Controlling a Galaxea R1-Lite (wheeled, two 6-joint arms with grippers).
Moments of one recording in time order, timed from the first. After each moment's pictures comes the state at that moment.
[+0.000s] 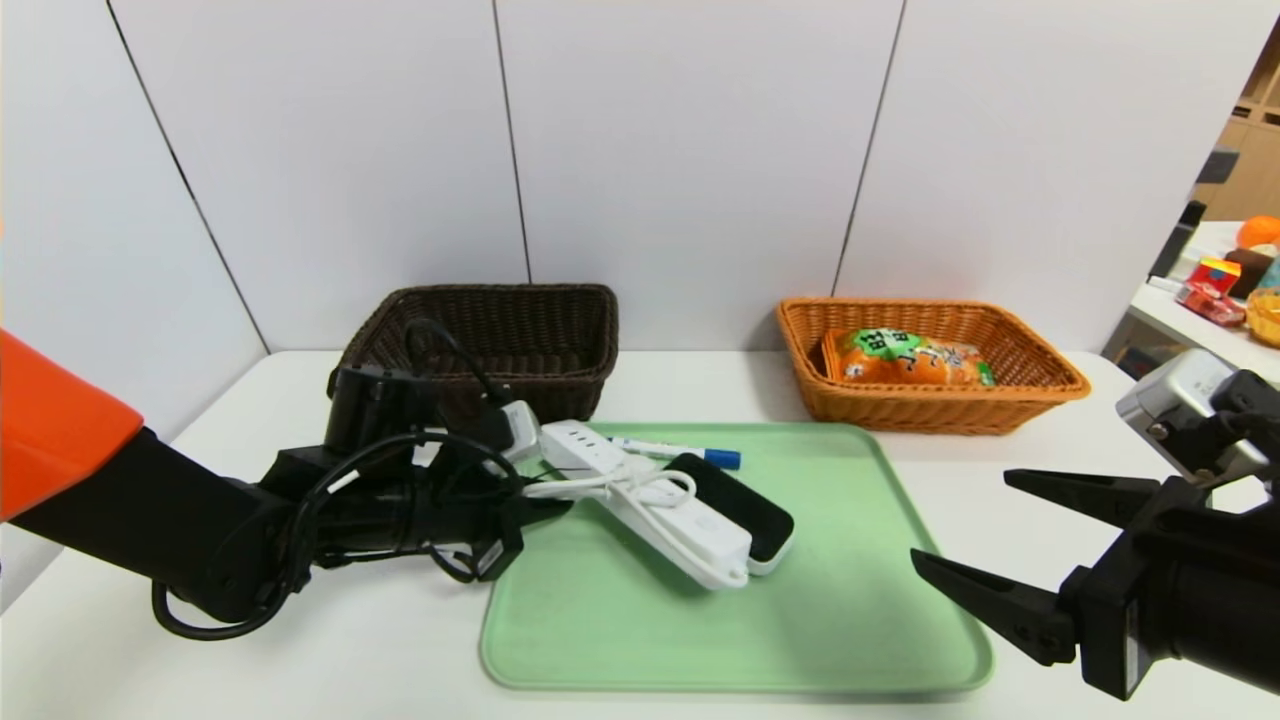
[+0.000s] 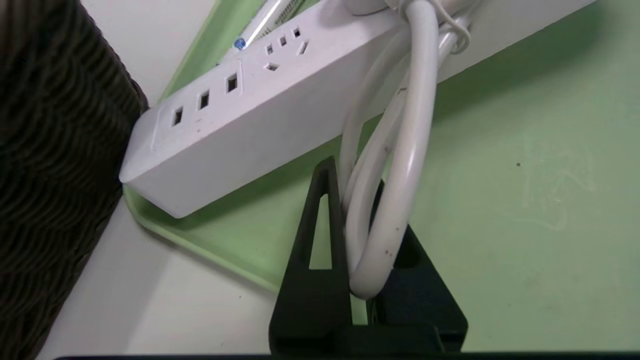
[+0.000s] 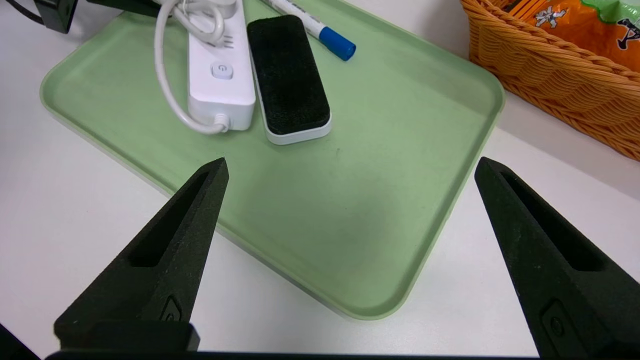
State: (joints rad) left arm -0.38 1.89 -0.70 -0.67 -0.55 0.62; right arm 0.63 1.14 -0.57 -0.16 -0.10 -0.03
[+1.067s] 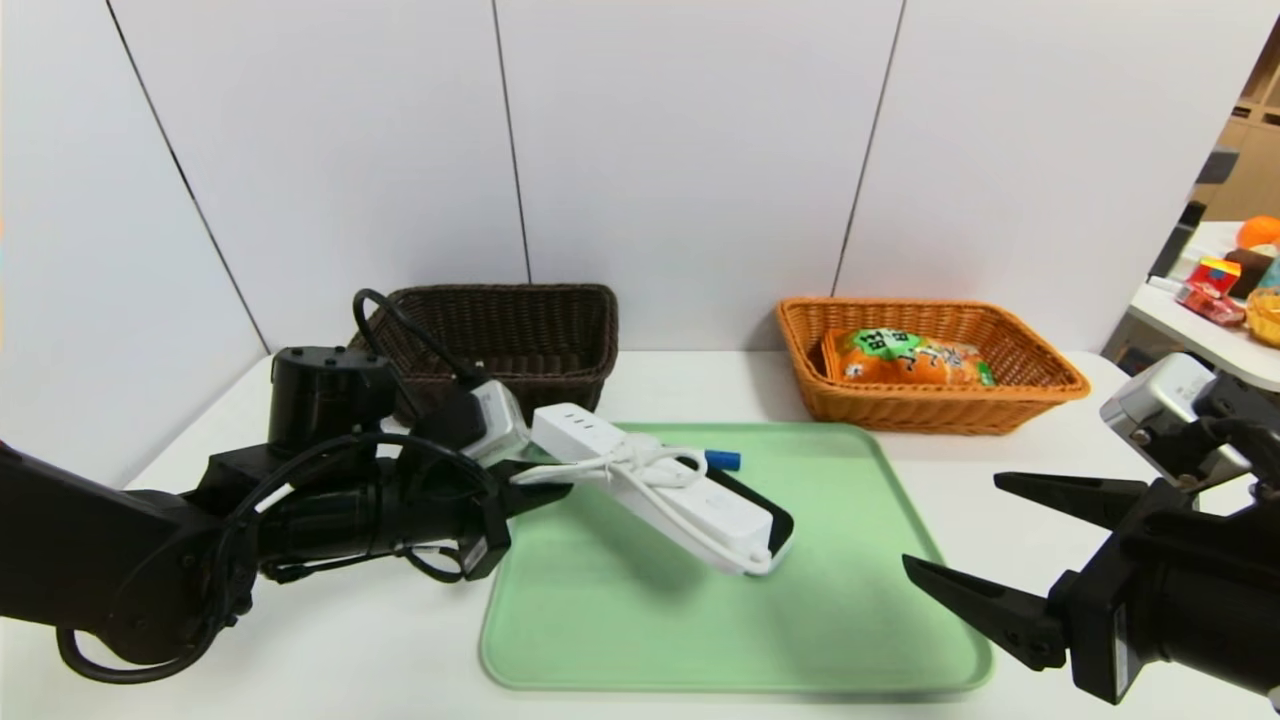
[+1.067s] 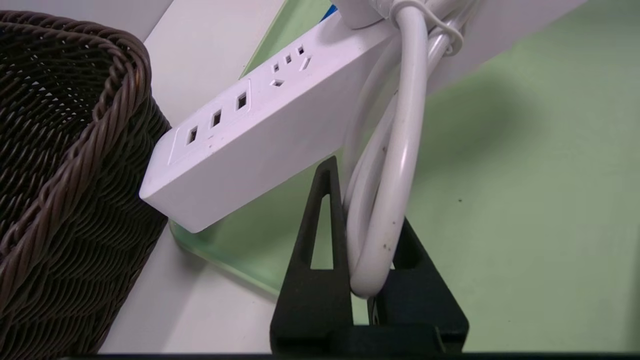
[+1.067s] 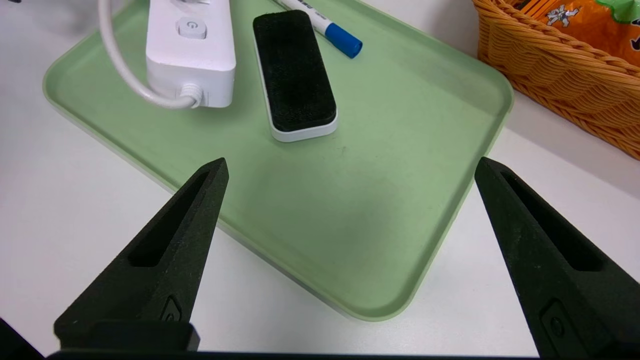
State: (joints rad) left arm -0.42 1.74 -0.63 -0.71 -0.55 0.59; right arm 0.64 1.15 -0.57 -0.16 -0.10 -0.03
